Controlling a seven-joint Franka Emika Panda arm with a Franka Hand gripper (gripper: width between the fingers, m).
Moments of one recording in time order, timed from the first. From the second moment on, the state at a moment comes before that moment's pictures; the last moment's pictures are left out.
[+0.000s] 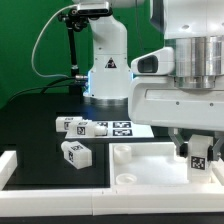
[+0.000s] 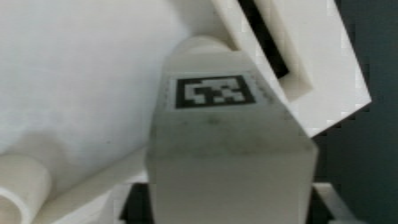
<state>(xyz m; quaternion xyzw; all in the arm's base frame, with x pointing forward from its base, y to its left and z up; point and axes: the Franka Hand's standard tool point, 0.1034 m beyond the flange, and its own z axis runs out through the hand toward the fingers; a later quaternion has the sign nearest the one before) 0.659 0.092 0.072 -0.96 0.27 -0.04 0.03</state>
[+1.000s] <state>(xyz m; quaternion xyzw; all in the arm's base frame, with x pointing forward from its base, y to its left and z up) 0.652 0.094 0.071 -0.89 0.45 -0.01 0.05</state>
